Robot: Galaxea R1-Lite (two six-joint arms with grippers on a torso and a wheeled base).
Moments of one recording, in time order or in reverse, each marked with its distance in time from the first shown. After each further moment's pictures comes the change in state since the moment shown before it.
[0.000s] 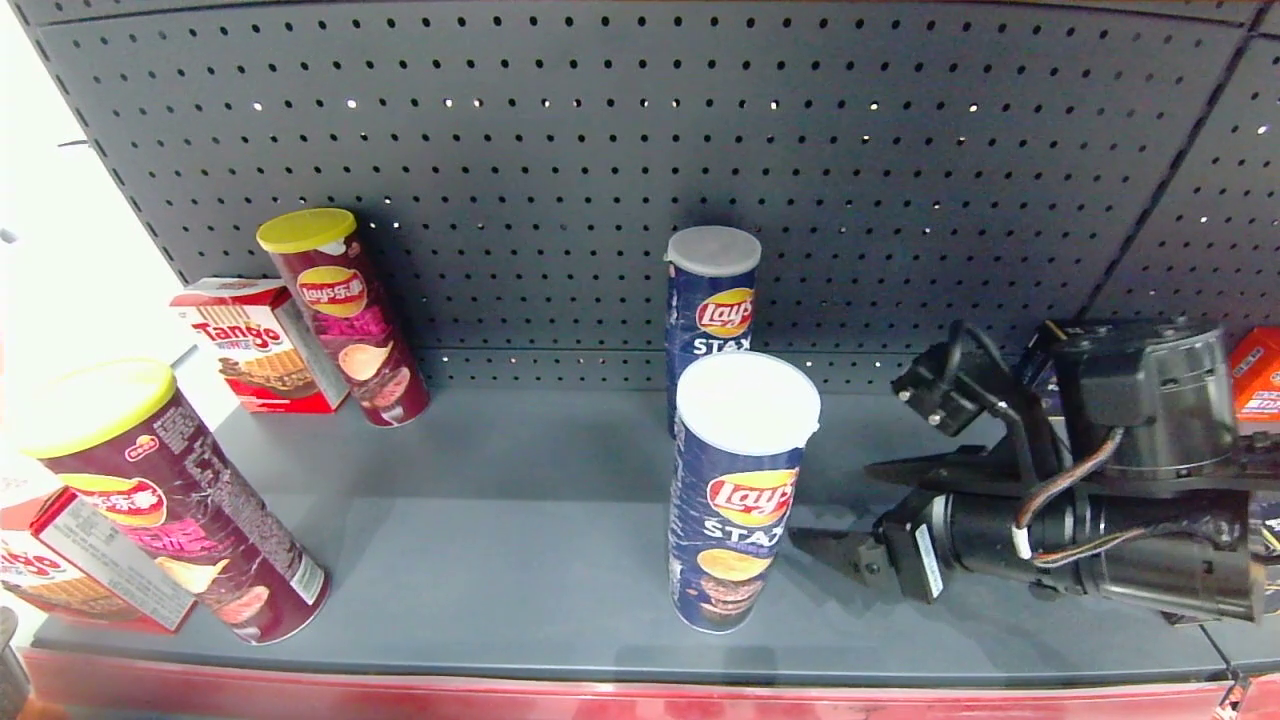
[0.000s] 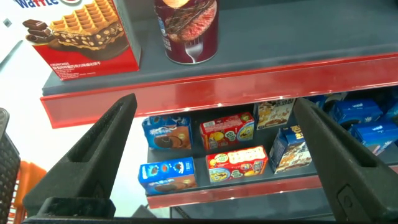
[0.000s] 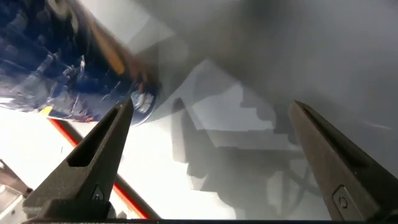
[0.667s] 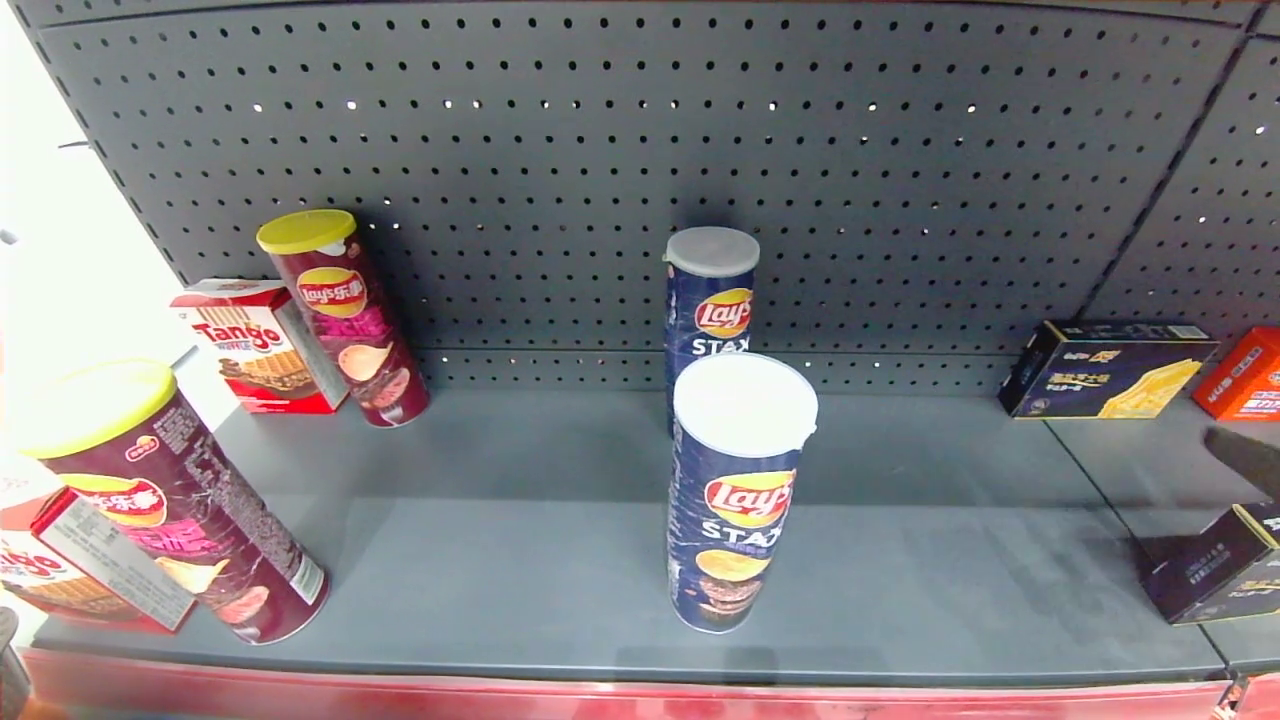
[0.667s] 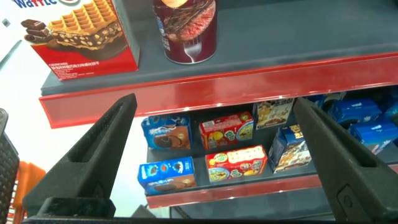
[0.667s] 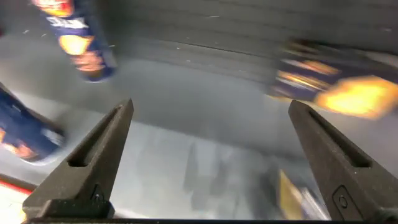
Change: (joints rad) left arm -0.003 0.002 0.000 0.003 -0.001 0.000; right arm -0.459 -0.684 0.260 0.007 0.006 0.004
